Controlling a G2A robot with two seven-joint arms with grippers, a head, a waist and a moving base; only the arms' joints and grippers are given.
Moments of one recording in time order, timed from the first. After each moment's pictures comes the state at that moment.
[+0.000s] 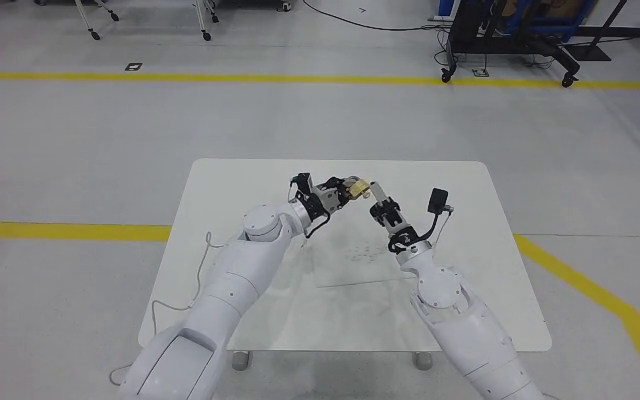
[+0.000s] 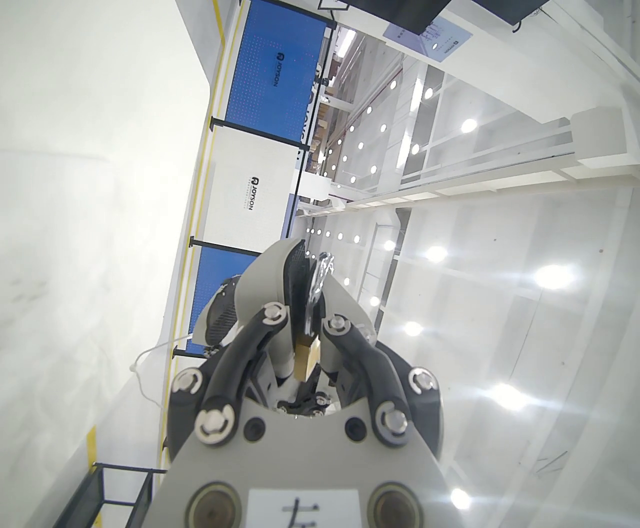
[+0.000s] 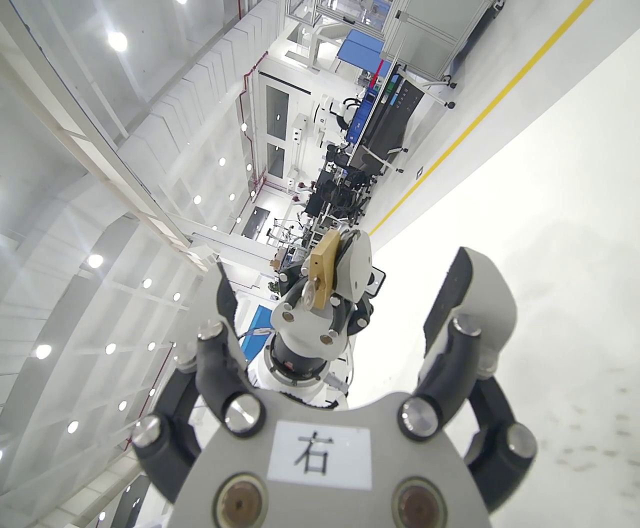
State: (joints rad) left arm 0.76 -1.60 -1.03 -0.68 -0.61 -0.05 -0.73; right arm -1.37 -1.26 1.15 -1.52 0.02 -0.17 -0.02
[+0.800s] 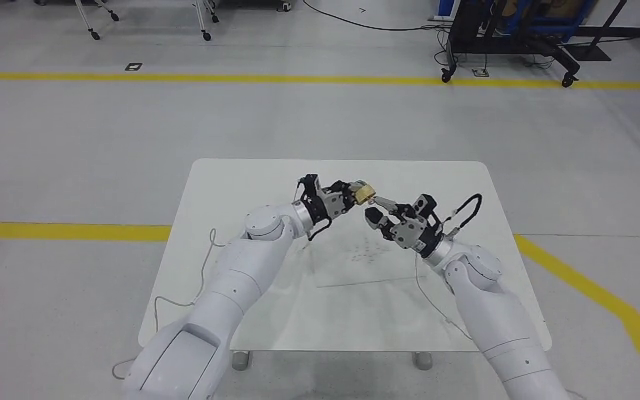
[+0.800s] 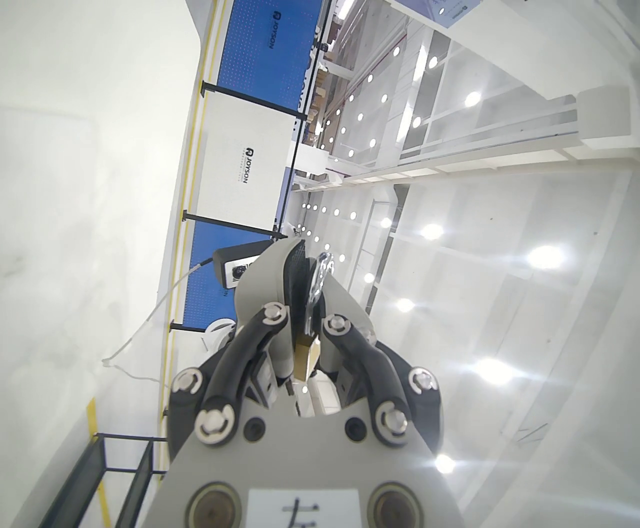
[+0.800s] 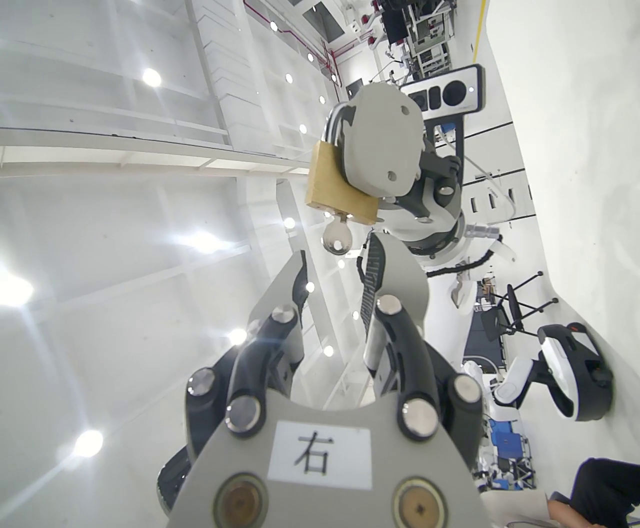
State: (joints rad) left arm 0.73 -1.62 -1.01 -0.61 -0.62 -0.10 -0.84; right arm -1.31 -1.23 1.34 -1.35 0.86 0.13 0.83
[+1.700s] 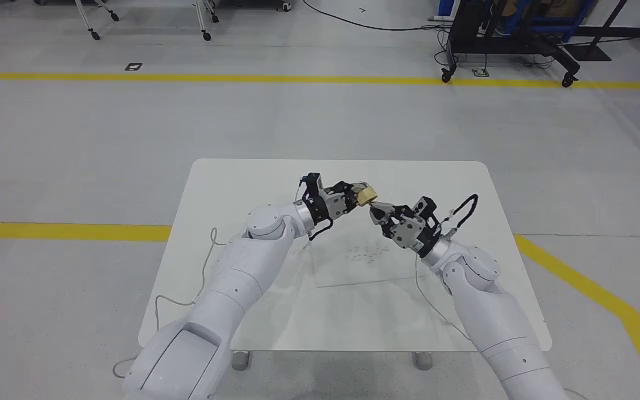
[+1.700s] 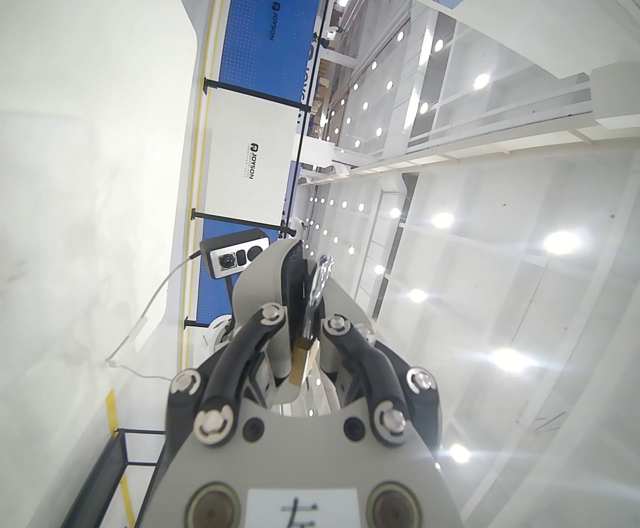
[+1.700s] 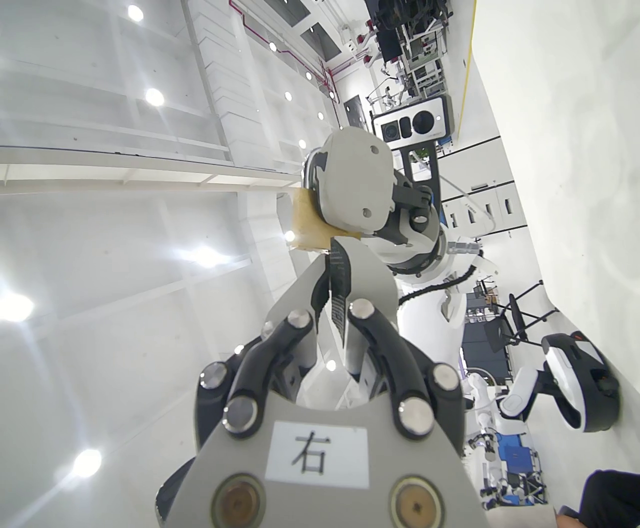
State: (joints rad) left arm 0.73 -1.62 -1.02 -0.60 -0.60 -0.11 -0.86; right arm -1.30 -1.24 1.32 -1.32 0.88 0.12 0.77
